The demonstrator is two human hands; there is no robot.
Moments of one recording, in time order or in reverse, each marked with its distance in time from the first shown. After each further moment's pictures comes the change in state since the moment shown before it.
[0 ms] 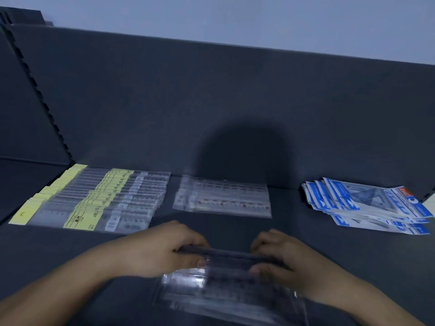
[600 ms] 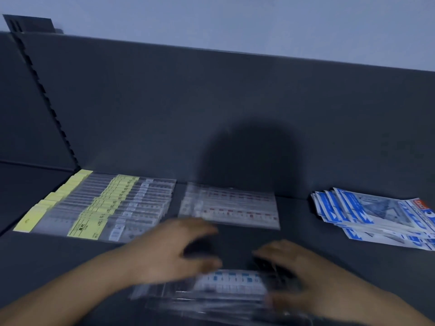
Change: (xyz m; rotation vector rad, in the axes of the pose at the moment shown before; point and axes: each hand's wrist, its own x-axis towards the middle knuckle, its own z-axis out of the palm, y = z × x) left_hand 0.007 -0.009 -0.006 0.311 0.241 0.009; right_hand 0.002 -0.001 -0.016 -0.077 -0.109 0.083
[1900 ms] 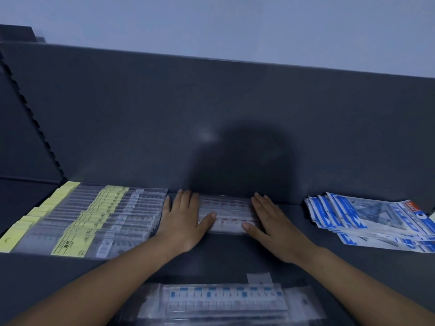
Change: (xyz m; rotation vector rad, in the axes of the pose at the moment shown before) left_hand 0.085 -0.041 0.046 0.171 0.144 -0.452; right_hand 0.076 0.059 0.011 -0.080 0.209 0.290
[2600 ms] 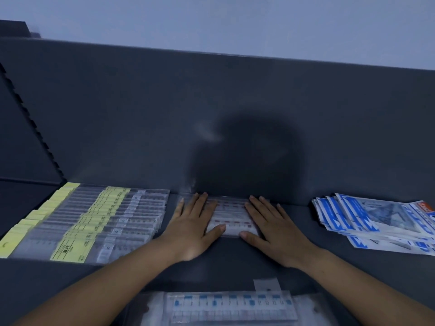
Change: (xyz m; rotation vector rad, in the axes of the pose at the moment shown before) left_hand 0.000 -0.001 -0.002 0.073 -0.208 0.184; right_hand 0.013 0.000 0.010 -0.214 -0.007 -0.069
